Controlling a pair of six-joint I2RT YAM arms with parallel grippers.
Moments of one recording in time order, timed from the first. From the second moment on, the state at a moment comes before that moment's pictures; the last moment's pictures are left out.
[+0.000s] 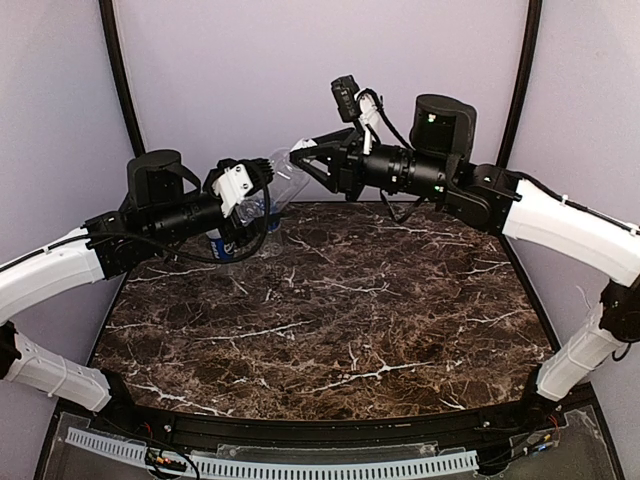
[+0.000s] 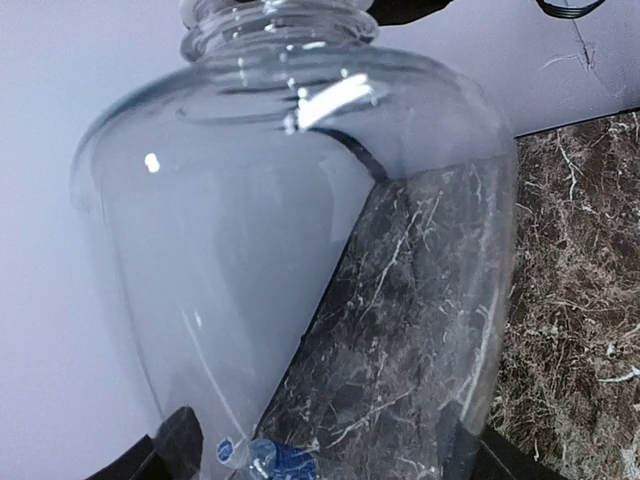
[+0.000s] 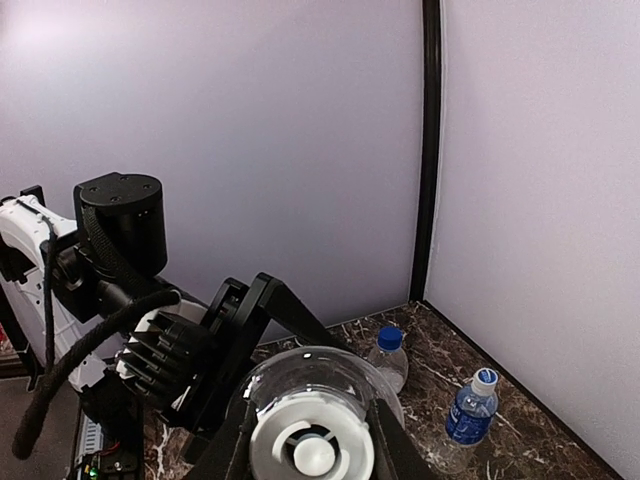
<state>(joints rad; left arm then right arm) -0.79 1.20 1.10 -0.05 0.05 0.68 0.98 1.52 1.53 0.00 -0.26 0.02</state>
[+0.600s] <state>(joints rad) -0.79 1.20 1.07 0.06 -0.05 0.88 0.95 1.50 1.52 0.01 -0.29 0.10</state>
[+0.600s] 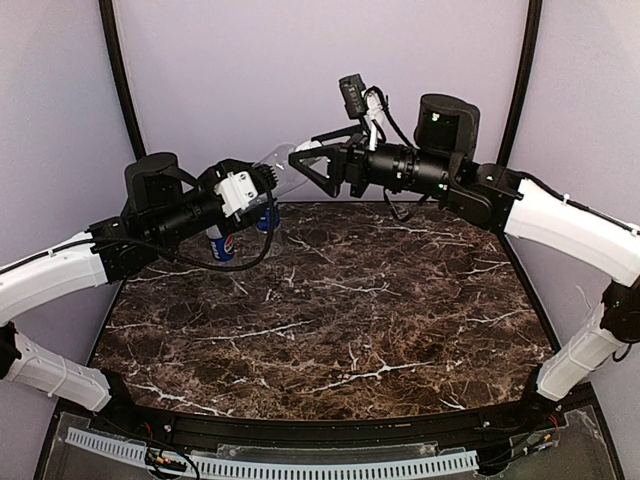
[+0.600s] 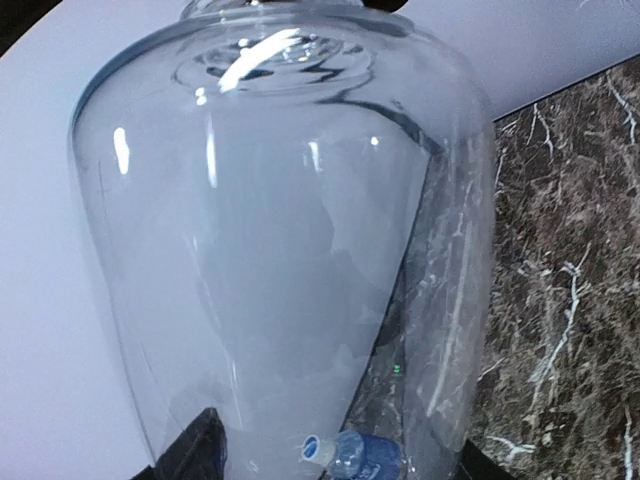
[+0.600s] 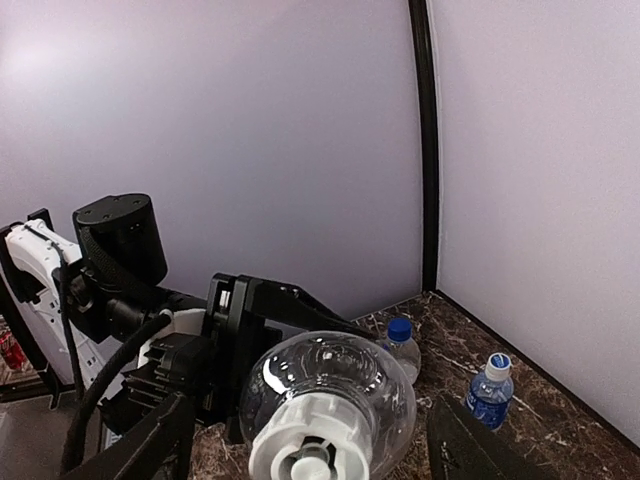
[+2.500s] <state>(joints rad) -0.80 1.22 1.08 0.02 -0.15 1.32 0.88 1.54 1.55 -0.26 -0.38 0.18</state>
